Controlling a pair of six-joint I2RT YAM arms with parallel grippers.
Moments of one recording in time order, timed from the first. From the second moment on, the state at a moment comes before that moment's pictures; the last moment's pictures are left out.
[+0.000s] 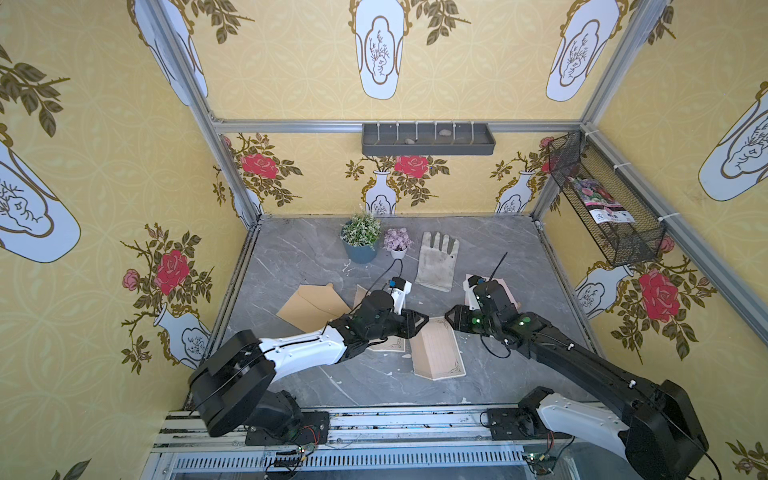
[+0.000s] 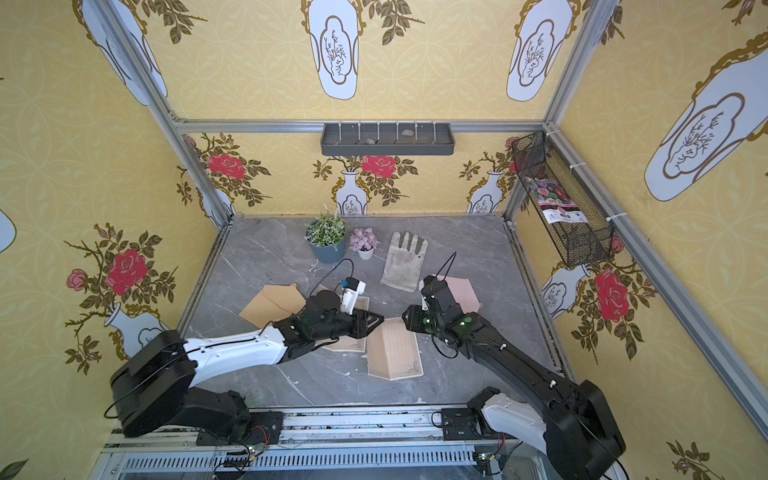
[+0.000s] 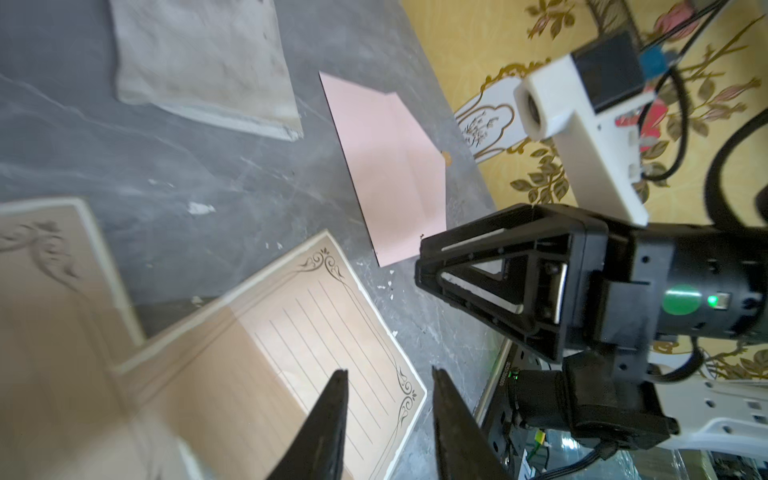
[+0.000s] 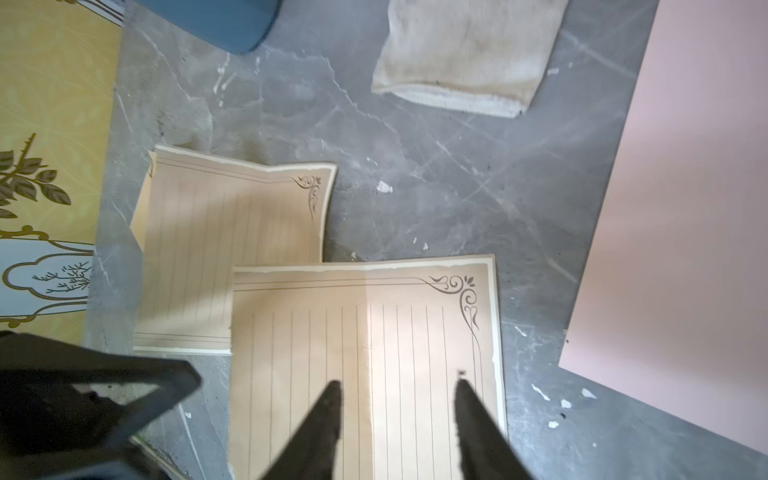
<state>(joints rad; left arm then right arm) -0.87 1.36 0.65 0.26 0.22 -0.70 0.64 1.06 0.64 -0.40 -0.12 0.61</state>
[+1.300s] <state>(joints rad) 0.10 1.11 0.20 0.55 -0.02 -0.20 -0.14 1.43 0.19 0.82 -0.15 0.12</state>
